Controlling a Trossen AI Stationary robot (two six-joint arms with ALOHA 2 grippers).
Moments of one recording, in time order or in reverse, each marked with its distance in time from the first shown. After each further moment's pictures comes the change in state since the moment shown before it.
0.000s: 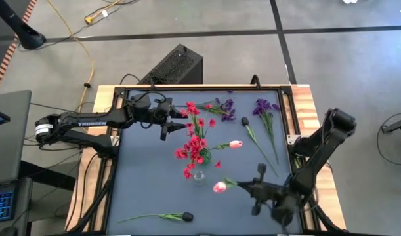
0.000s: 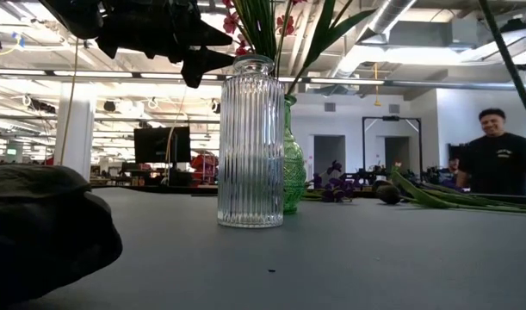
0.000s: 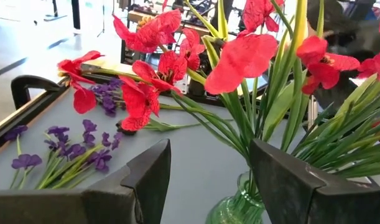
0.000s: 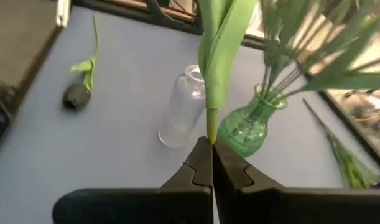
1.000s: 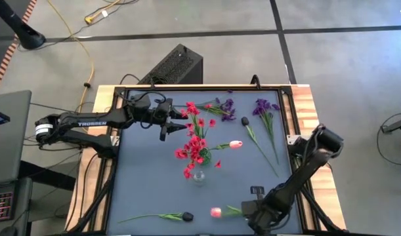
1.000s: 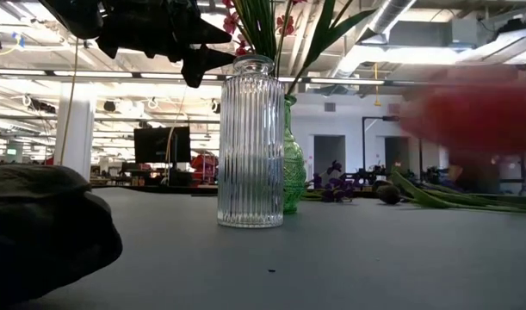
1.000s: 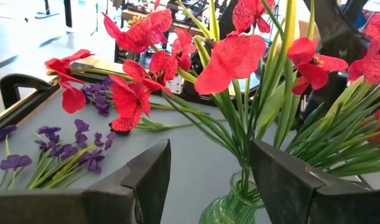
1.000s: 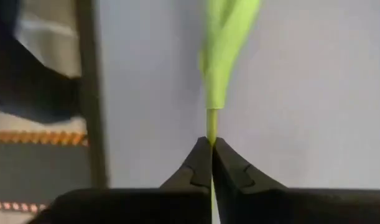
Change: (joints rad) left arm 0.000 0.000 0.000 0.003 0.025 -0.015; right arm -0.067 0.329 0.212 -0.327 -1.026 0.353
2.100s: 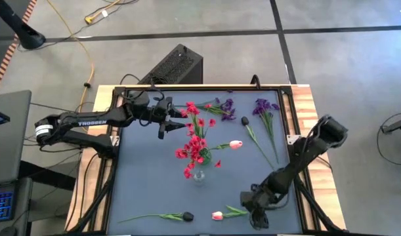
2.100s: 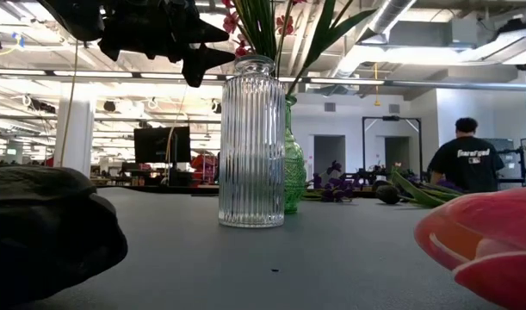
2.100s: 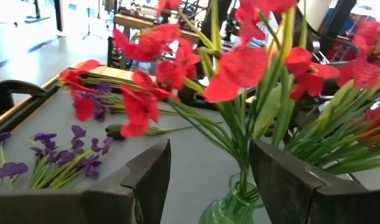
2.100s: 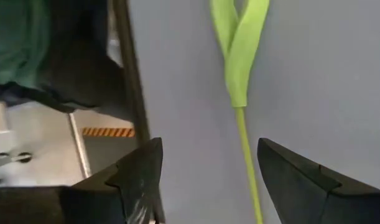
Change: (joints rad) left arm 0.042 0.000 0.000 0.017 0.078 0.005; right arm -0.116 -0.148 -0.257 0.354 -0.262 0.091
